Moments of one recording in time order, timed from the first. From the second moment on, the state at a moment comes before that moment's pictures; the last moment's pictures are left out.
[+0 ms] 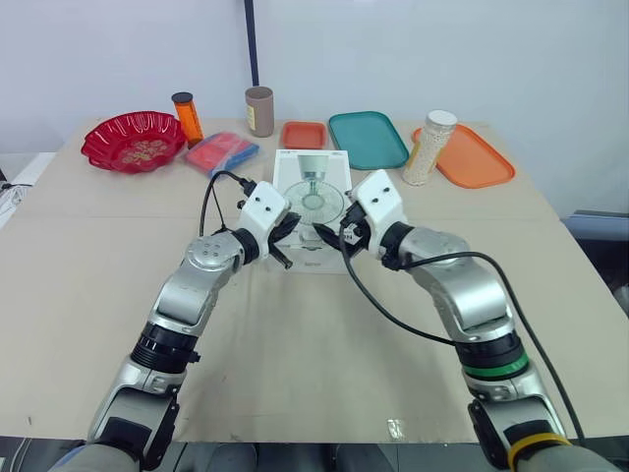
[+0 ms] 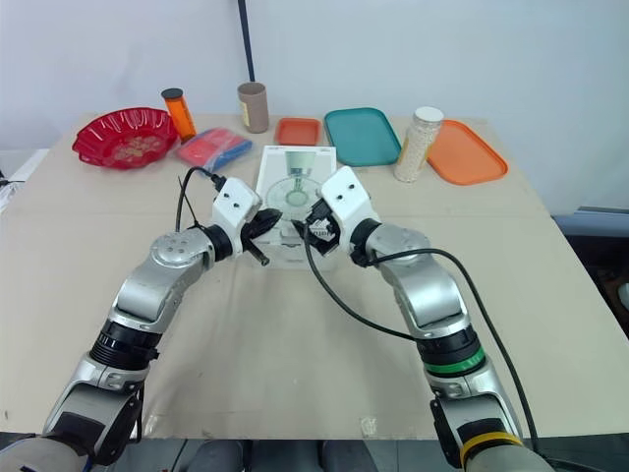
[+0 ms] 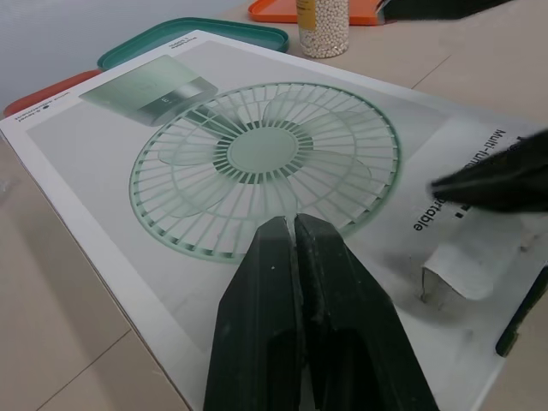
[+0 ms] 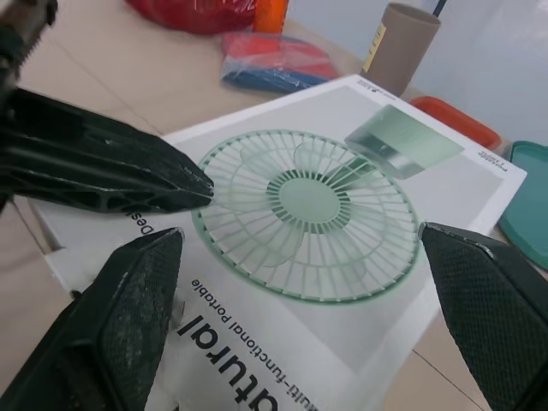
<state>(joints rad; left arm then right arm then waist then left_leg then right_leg) -0.63 0.30 -0.18 -0.03 -0.13 0.52 -0.49 -0.62 -0.41 0.14 -0.29 0.18 0.73 0.48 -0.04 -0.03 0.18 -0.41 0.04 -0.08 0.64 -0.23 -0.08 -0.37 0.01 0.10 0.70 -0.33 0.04</state>
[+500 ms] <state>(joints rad) -0.62 0.30 -0.17 -0.05 -0.14 0.55 -0.49 -0.36 -0.61 0.13 -0.59 0.31 0.76 0.66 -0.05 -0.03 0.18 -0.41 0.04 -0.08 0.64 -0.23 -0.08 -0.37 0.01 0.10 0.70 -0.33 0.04</state>
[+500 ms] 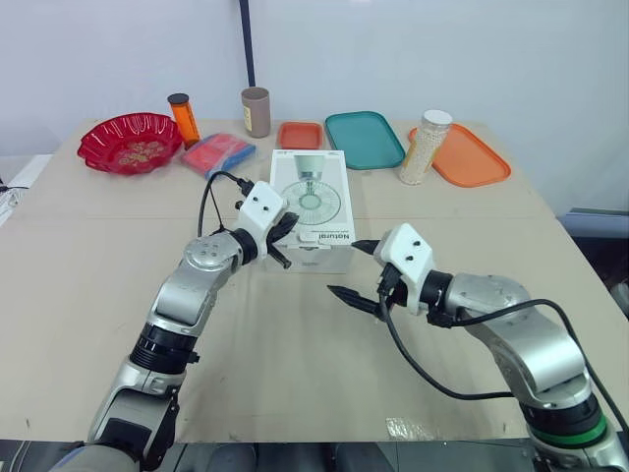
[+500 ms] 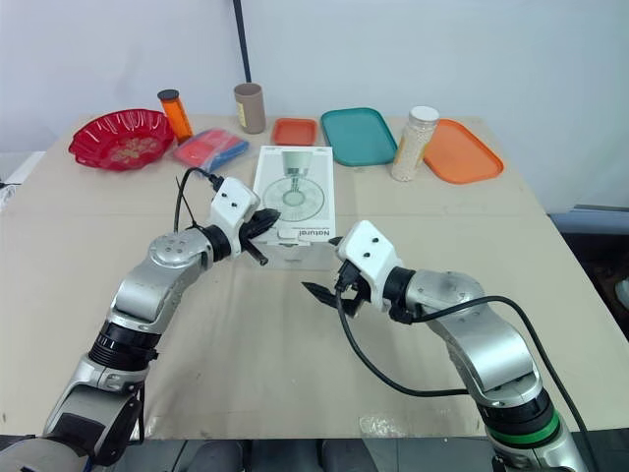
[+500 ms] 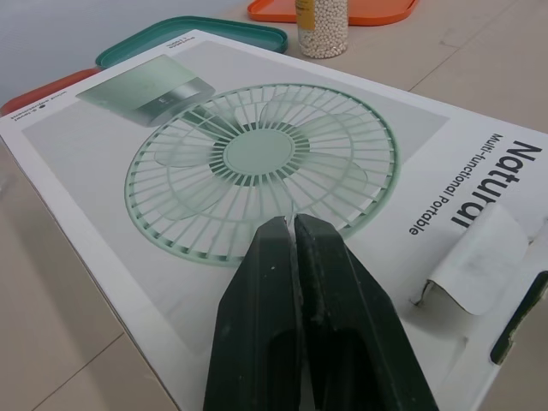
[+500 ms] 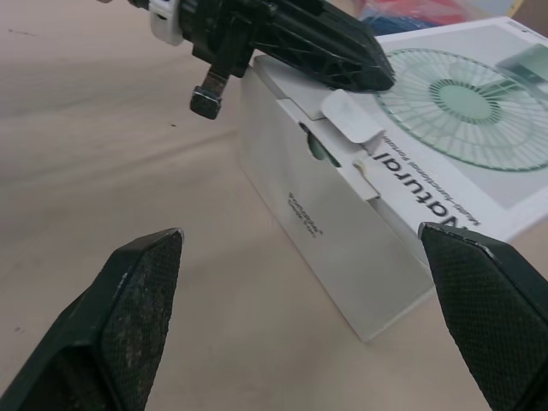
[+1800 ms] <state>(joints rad) -0.60 0.33 -0.12 -0.20 -0.19 0.74 -0.46 -0.28 -0.65 0.08 -0.53 0.34 0.85 0.67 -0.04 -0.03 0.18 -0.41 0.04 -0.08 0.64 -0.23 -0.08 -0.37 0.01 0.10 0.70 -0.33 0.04</state>
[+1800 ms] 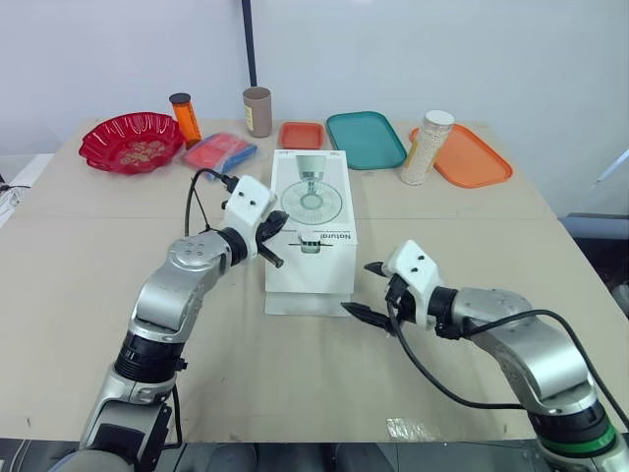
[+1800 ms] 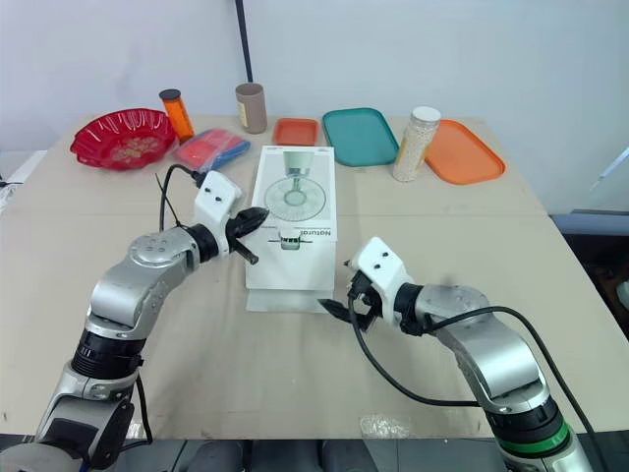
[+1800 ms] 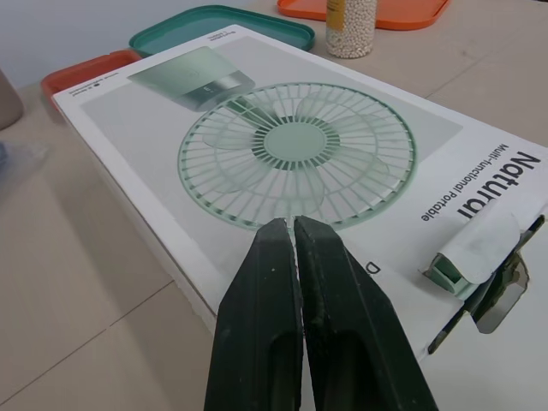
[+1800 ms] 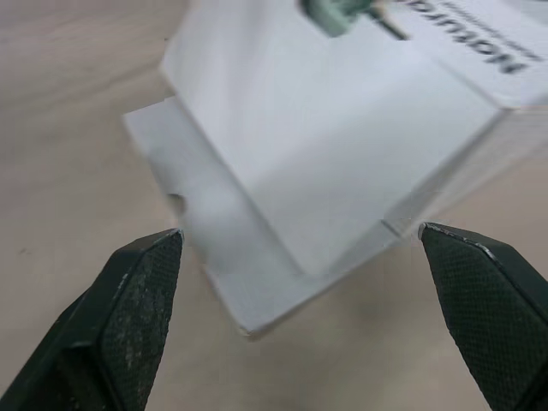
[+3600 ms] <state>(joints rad) -0.57 0.49 0.10 -0.29 -0.27 0.83 -0.46 -0.38 -0.54 -0.07 -0.62 0.69 0.98 0.60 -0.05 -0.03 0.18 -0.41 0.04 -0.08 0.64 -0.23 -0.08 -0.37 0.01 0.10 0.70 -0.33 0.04</state>
